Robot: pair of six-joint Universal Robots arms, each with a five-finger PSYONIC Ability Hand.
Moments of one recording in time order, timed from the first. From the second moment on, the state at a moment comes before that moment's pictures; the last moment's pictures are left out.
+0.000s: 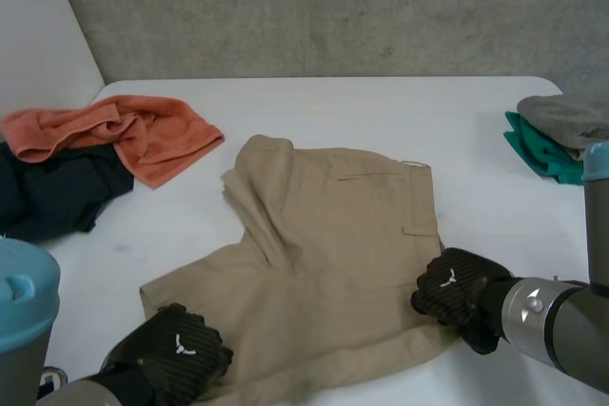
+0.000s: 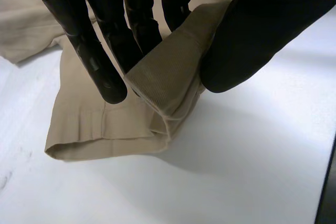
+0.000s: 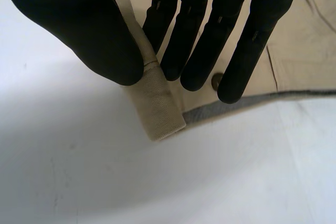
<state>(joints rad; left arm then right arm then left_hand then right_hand) 4.02 -1.57 -1.88 2.66 -1.64 3.72 1.93 -1.35 1.75 0.46 1.31 2.14 1.14 1.20 1.19 1.20 0.99 1.05 1.17 1.19 1.20 1.01</state>
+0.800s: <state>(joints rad) 4.32 -2.14 -1.43 3.09 -1.43 3.69 1.97 -1.25 1.84 0.11 1.32 2.38 0.56 0.56 0.56 0.56 0.39 1.05 1.17 1.19 1.20 1.02</state>
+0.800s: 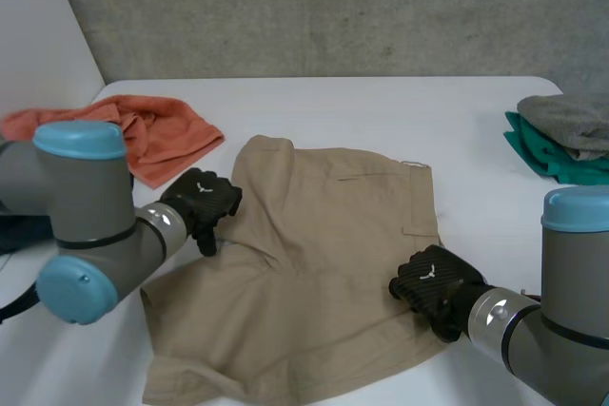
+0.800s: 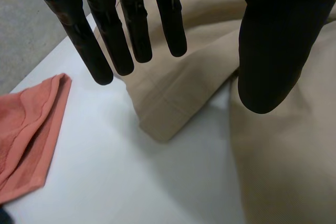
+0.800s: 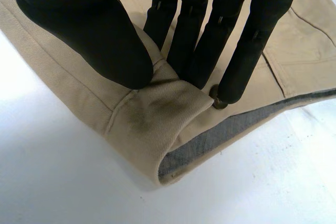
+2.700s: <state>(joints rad) 4.20 -1.84 -1.81 2.94 -1.69 3.50 1.96 -1.44 1.91 0.18 1.31 2.46 1.13 1.19 1.19 1.20 0.99 0.45 0.46 0.45 0.44 0.25</state>
